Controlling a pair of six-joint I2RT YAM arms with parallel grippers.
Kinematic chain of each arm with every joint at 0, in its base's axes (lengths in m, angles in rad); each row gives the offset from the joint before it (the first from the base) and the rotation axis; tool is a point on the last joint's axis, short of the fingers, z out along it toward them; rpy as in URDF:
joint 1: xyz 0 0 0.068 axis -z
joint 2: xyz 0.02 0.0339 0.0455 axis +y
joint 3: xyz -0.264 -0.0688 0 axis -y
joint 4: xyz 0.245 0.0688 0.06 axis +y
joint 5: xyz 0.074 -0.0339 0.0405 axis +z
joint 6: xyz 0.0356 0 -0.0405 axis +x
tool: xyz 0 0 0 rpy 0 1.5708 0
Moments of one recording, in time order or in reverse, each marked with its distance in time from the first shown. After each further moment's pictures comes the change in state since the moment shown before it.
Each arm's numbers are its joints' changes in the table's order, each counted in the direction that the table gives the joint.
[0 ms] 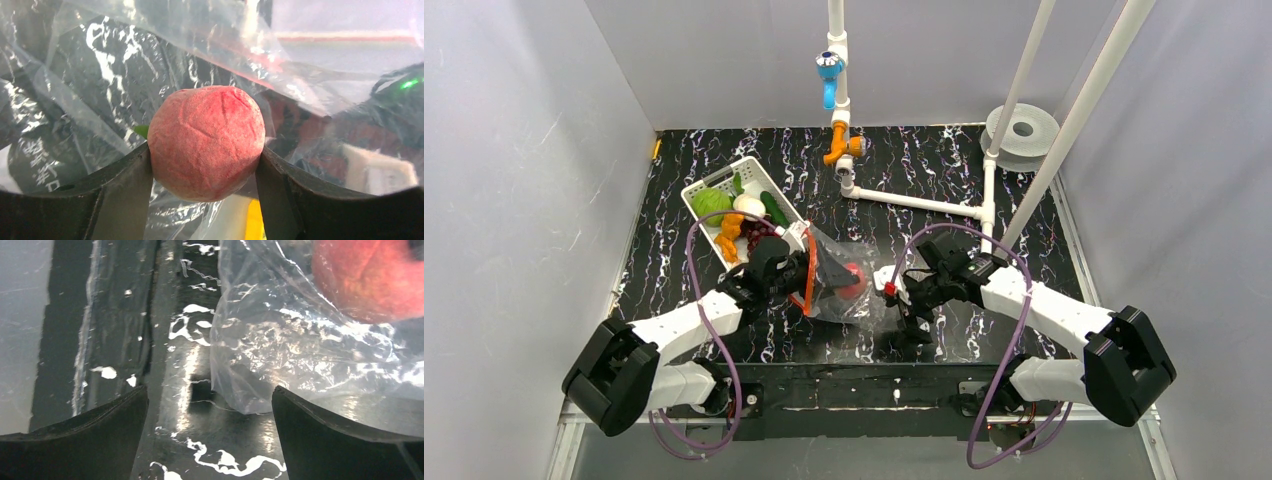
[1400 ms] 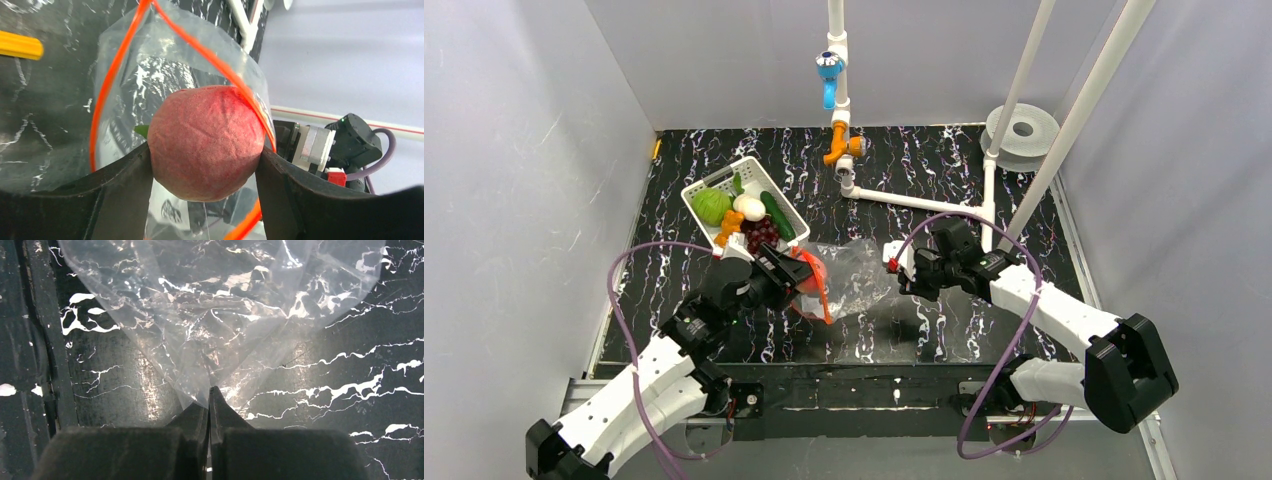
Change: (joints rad) left arm 0.016 -0.528 -0.028 0.430 0.391 -0.264; right arm 0.096 -0.027 -0.008 -0.167 -0.239 0.091
